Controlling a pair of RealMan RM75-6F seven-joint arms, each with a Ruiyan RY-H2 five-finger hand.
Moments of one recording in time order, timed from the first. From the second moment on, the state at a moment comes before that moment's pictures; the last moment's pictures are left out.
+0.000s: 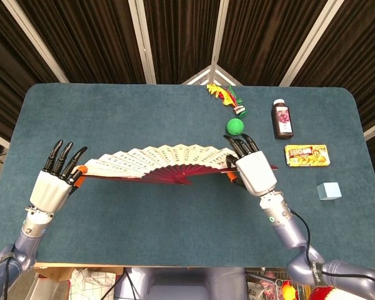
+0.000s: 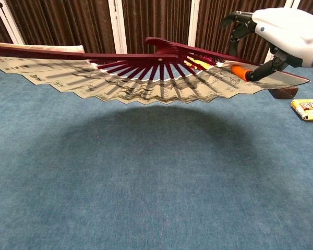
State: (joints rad) left arm -0.50 -1.84 -0.09 -0.40 1.70 1.95 -0.15; right arm 0.64 -1.49 0.18 -1.48 -1.46 1.30 -0.24
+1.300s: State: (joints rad) left arm -0.38 -1.74 0.04 -0.56 1.73 1.87 -0.22; right arm 0.60 -1.35 0.15 -1.43 -1.36 1.20 -0.50
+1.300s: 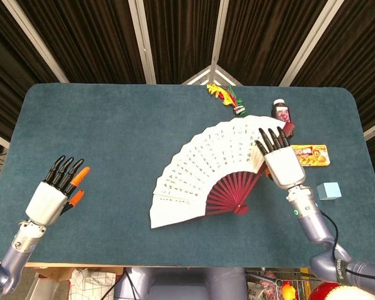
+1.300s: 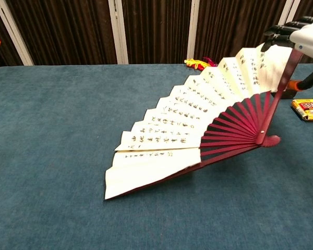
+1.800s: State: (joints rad) left arm -0.36 -1.74 0.06 -0.63 1.75 1.86 -0.20; right arm 0.59 -1.21 0.19 -1.57 -1.25 1.12 -0.52
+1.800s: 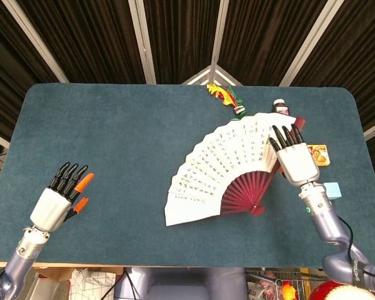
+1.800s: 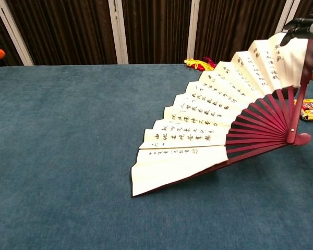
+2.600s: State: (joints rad) left arm -0.33 -1.80 0.07 -0.63 1.75 1.82 -0.23; right arm 0.70 -1.04 0.38 -1.78 -1.18 1.23 -0.66
